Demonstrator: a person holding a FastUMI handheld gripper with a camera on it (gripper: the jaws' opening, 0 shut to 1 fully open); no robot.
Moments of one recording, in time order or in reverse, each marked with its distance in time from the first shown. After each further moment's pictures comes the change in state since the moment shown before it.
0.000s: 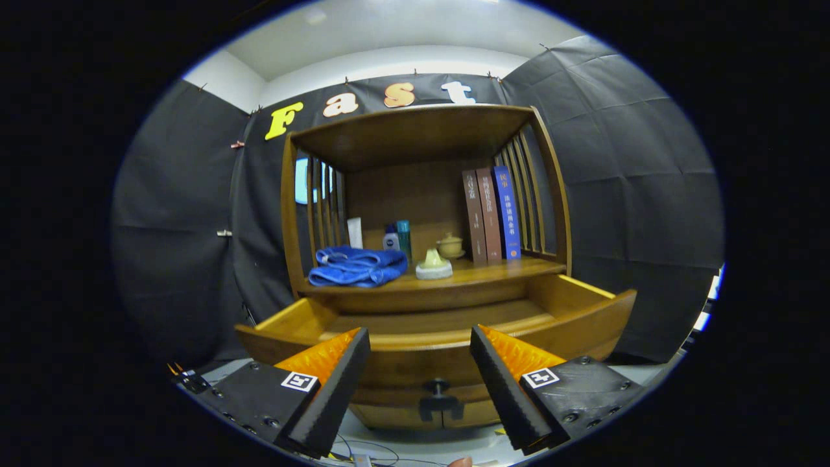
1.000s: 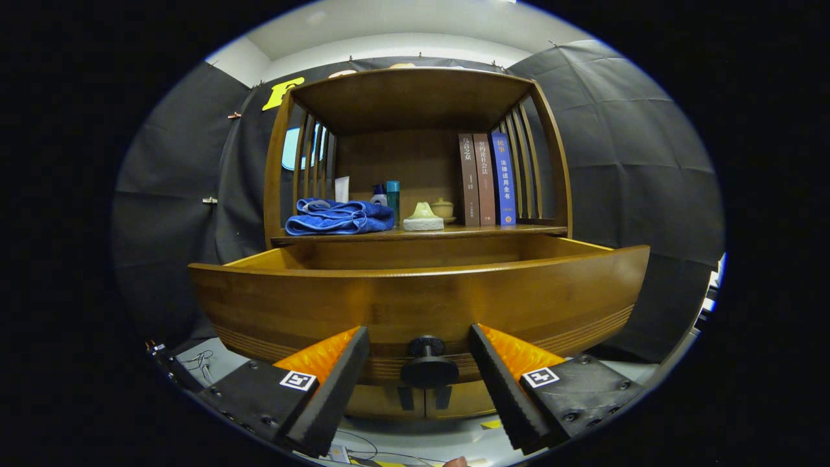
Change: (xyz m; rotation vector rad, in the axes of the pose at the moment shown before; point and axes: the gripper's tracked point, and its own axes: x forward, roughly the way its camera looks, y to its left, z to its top) arm 0.029 -0.008 -0.067 -0.049 0.055 -0.046
